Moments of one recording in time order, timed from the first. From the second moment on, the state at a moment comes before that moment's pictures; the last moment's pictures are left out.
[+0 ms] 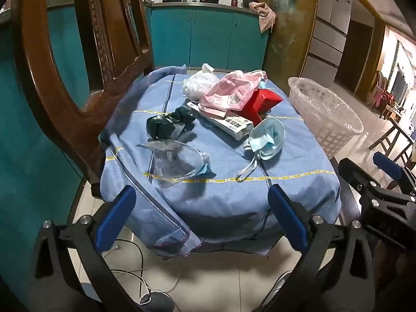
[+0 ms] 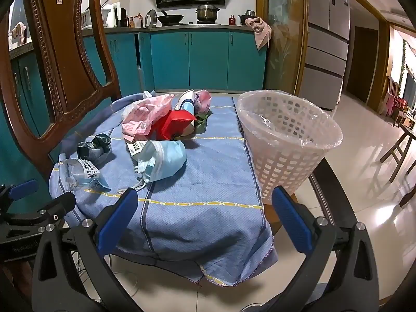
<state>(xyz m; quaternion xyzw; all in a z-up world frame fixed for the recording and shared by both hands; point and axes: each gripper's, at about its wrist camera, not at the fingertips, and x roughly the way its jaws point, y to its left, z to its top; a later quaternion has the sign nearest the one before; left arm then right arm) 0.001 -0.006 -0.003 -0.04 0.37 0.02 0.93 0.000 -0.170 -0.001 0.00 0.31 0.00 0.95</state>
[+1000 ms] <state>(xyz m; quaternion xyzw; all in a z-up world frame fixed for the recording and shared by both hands) 0.001 -0.005 -0.007 -0.04 0.37 0.02 0.93 0.003 -0.172 -0.003 0.01 0.31 0.01 0.95</state>
